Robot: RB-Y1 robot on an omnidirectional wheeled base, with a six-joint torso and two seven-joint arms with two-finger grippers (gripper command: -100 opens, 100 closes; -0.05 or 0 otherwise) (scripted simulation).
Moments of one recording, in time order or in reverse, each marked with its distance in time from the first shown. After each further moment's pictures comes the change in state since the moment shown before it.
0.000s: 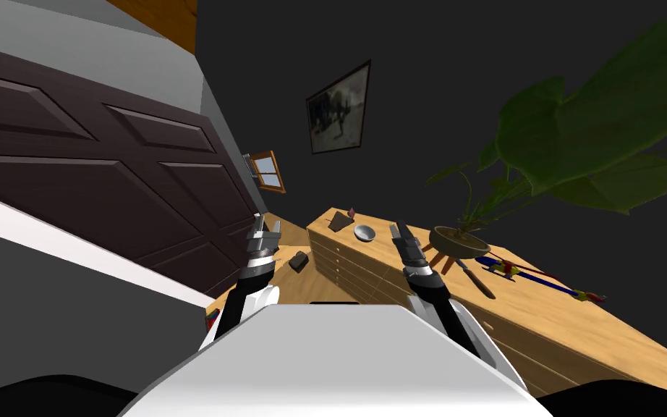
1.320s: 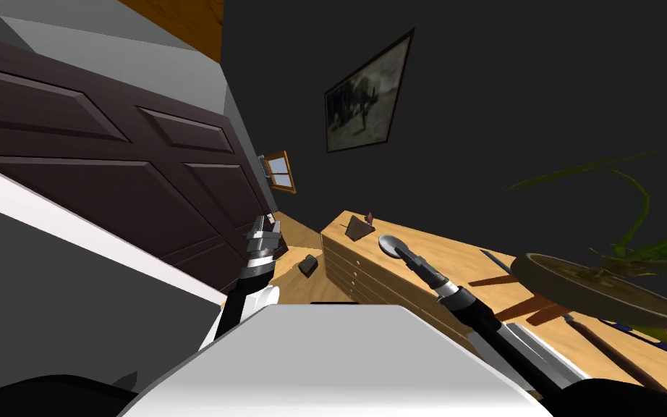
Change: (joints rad) left arm 0.000 0.000 0.000 0.000 0.000 0.000 0.000; right arm 0.178 -0.418 -0.154 0.271 0.166 -0.033 0.082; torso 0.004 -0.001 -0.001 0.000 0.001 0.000
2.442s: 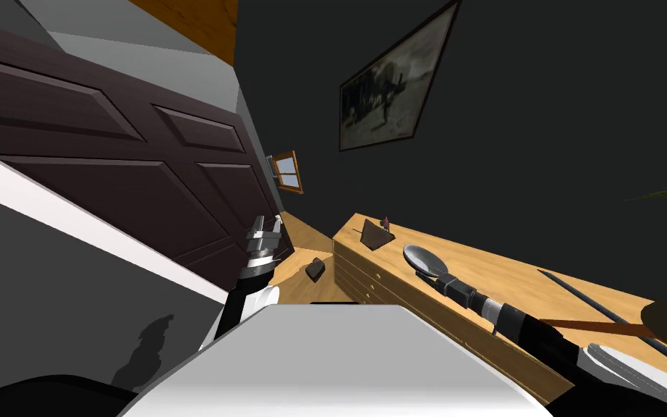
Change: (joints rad) left arm 0.000 0.000 0.000 0.000 0.000 0.000 0.000; right arm 0.157 -0.315 -0.092 0.259 0.152 -0.036 0.078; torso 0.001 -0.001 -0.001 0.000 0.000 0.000
